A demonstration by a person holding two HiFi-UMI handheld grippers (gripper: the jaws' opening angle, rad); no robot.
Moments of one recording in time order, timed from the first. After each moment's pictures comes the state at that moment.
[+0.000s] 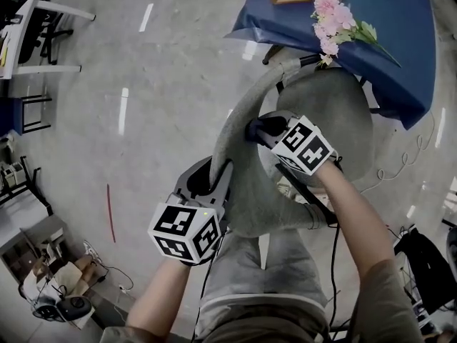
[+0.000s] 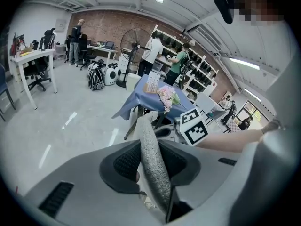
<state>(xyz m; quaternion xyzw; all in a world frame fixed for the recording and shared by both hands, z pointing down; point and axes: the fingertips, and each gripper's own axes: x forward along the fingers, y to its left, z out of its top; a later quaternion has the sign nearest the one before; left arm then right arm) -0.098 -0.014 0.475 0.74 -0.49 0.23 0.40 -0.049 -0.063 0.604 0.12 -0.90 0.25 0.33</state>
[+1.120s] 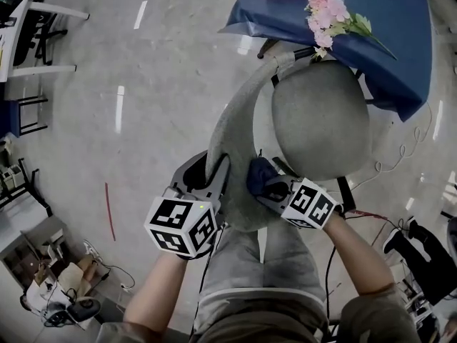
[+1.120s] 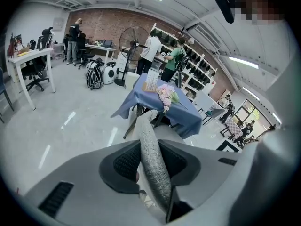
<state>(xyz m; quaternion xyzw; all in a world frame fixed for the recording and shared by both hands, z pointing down) -0.098 -0.013 0.476 0.74 -0.48 0.24 0.41 -0.029 0.127 0.565 -0.01 -0.87 0.39 0.31</state>
